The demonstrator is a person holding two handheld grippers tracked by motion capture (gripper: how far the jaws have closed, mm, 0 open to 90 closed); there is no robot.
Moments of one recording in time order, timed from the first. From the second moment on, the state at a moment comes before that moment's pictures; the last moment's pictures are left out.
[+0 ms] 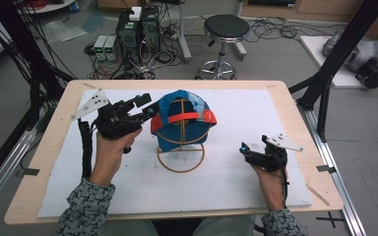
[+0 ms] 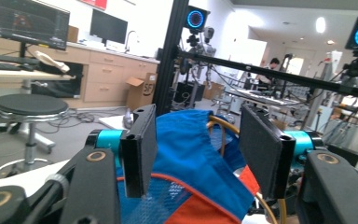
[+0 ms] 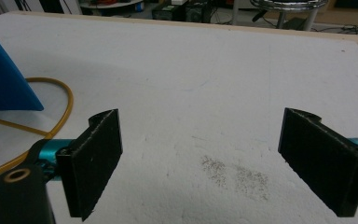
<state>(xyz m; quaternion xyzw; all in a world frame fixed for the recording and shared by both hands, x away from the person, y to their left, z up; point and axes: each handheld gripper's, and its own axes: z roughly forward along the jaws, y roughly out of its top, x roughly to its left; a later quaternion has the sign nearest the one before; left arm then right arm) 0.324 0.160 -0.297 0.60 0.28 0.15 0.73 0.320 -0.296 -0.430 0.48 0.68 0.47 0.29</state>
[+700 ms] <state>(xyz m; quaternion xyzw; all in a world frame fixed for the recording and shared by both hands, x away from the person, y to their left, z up) 0.315 0.208 -0.306 0.61 0.31 0.22 0.69 0.321 -0.296 -0.430 0.48 0.68 0.47 0.29</state>
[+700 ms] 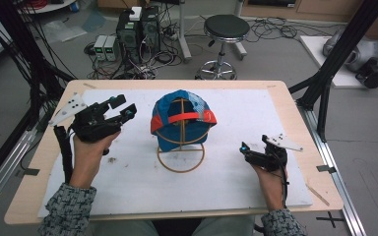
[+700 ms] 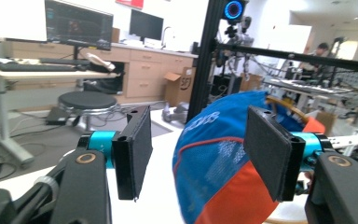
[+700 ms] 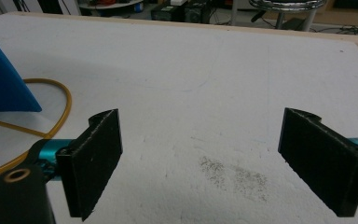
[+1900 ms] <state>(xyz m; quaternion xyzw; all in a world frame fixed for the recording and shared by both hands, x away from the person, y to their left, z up) 0.305 0.265 -0.371 0.65 0.40 0.31 0.57 0.320 -0.296 -0.429 0.48 0.68 0.47 0.30</state>
